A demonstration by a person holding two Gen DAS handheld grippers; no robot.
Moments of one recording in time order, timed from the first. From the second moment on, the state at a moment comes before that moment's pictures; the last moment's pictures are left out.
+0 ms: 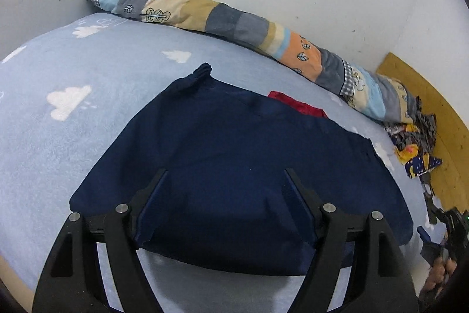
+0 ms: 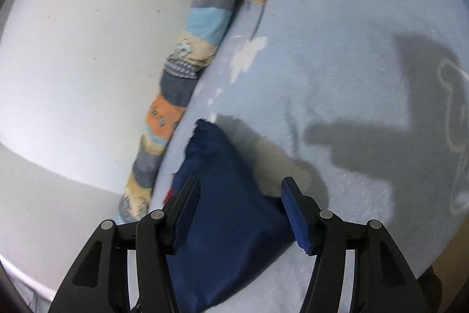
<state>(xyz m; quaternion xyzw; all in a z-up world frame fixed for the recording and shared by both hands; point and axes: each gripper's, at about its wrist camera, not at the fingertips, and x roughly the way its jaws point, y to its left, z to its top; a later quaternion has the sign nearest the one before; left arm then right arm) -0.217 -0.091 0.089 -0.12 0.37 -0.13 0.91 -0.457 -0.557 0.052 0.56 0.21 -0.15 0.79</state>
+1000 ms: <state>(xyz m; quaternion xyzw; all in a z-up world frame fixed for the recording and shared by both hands) -0.224 -0.115 0.090 -0.08 0.36 -0.15 0.92 -0.442 -0.520 0.021 0.56 0.30 -0.10 0.76</state>
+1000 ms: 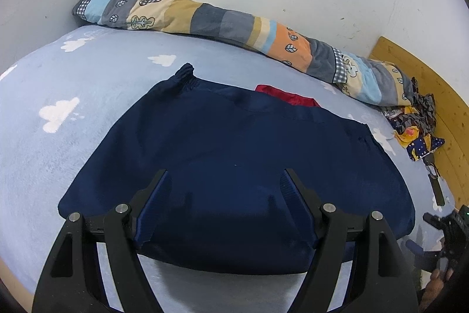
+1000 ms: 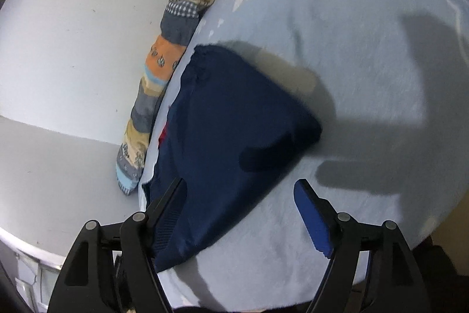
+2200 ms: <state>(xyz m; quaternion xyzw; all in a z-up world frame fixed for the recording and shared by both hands) -0.207 -0.260 0.023 0.14 0.45 -0.19 0.86 -0.368 -0.533 0.022 0.54 0.23 -0.01 0.81</state>
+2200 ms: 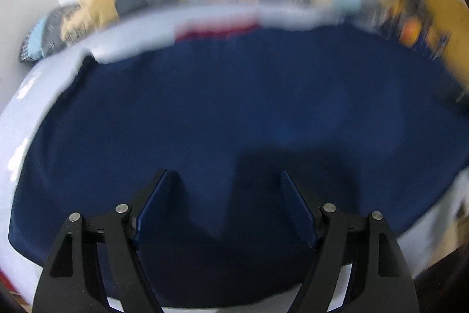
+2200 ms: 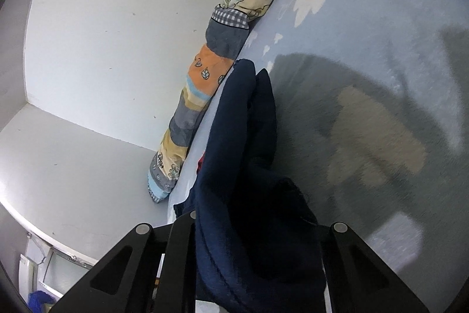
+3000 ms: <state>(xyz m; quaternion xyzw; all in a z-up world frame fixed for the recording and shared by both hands) -0.195 -0.032 0.101 -0.15 0.37 -0.11 0.91 -0.293 -0.443 0.118 0.43 0.29 -0.04 0.85</state>
